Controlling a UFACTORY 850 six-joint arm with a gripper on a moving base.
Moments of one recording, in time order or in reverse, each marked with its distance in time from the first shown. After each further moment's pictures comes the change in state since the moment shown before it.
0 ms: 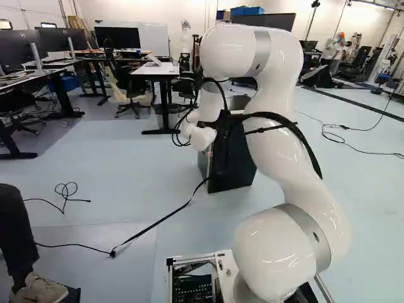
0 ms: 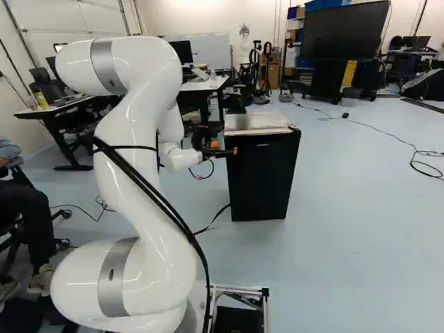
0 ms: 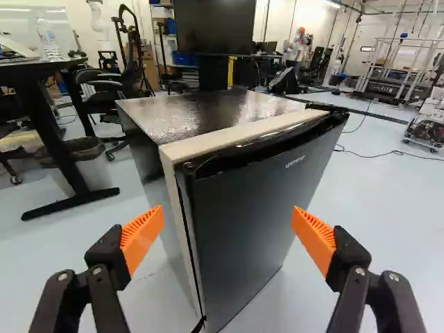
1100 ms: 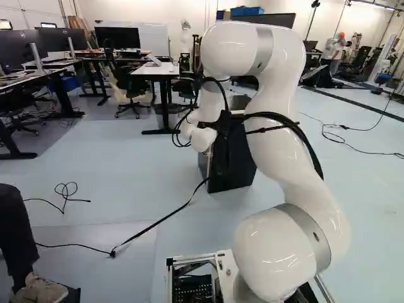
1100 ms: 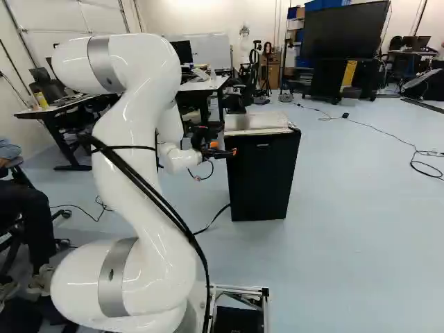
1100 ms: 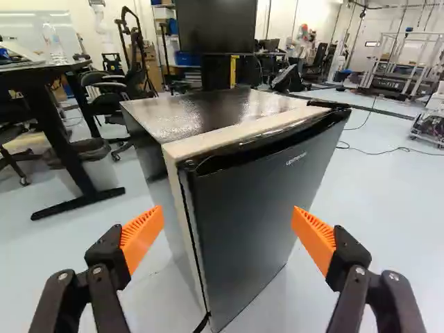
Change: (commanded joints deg) arm 0.2 1.1 1.7 -1.2 0.0 0.5
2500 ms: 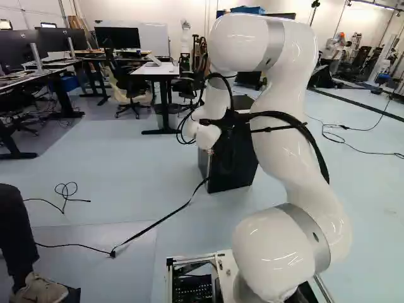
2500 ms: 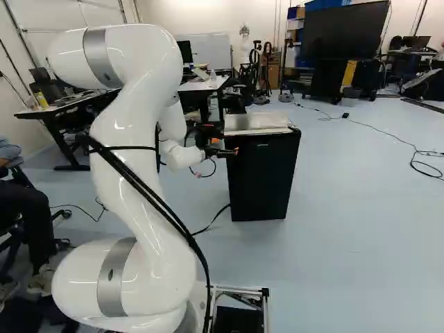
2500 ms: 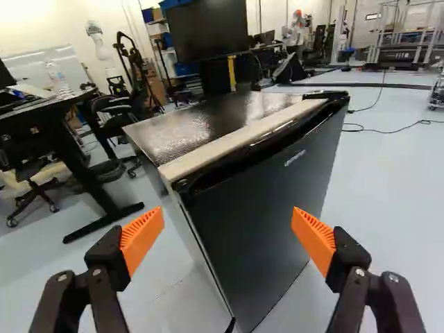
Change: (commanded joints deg) arm -2.2 1.9 1.1 -1.8 -0.8 10.9
